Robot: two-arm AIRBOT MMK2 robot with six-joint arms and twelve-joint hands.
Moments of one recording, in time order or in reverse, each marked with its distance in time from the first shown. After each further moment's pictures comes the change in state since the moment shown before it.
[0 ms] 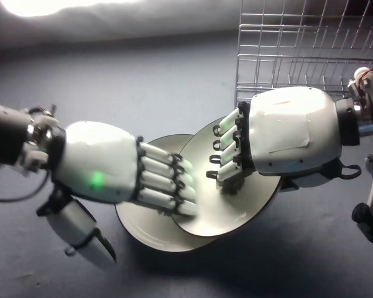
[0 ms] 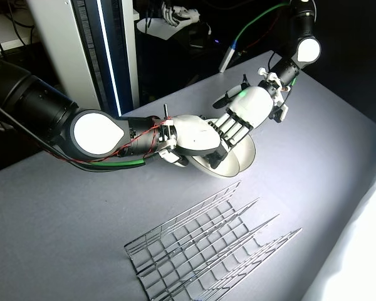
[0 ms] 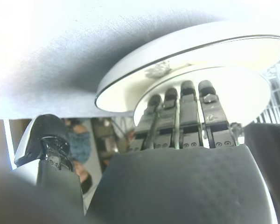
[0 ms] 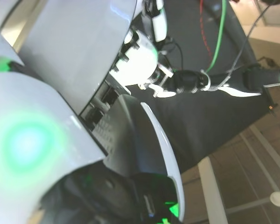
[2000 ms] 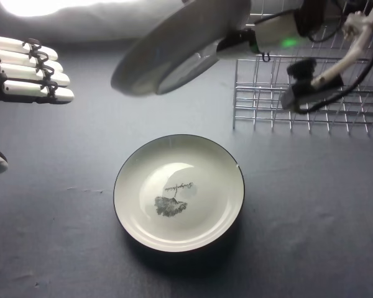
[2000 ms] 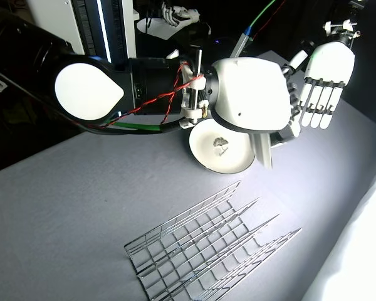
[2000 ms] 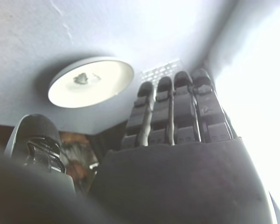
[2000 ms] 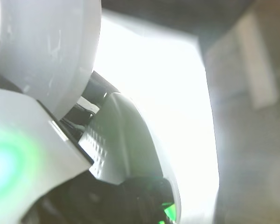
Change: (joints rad) left arm -0.144 0.298 0.058 0.011 0.021 -0.094; right arm 0.285 0.066 -0.110 0.793 -0.199 0.039
